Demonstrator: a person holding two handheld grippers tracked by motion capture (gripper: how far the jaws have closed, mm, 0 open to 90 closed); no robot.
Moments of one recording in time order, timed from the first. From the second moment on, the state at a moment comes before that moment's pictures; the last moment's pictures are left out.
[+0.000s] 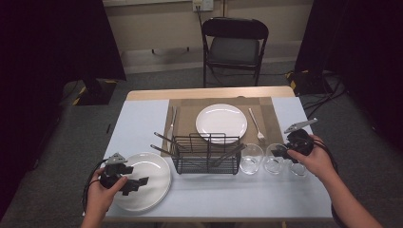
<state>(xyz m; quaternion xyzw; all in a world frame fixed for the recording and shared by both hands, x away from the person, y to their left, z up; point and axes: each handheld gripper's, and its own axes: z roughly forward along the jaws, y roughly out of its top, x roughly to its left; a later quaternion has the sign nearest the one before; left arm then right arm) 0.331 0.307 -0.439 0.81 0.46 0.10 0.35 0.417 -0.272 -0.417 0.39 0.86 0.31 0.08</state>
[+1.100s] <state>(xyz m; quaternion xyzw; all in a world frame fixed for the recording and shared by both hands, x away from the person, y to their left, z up) 0.330 0.308 -0.437 0.81 0.45 0.10 0.35 0.408 -0.269 -0.407 0.35 0.89 0.26 0.11</state>
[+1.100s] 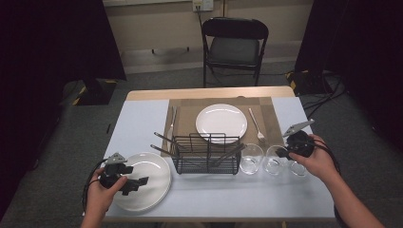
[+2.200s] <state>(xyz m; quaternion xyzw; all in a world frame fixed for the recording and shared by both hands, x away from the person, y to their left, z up) 0.330 0.305 -0.438 0.81 0.46 0.10 0.35 0.389 -0.271 -0.398 0.29 0.91 0.28 0.09</state>
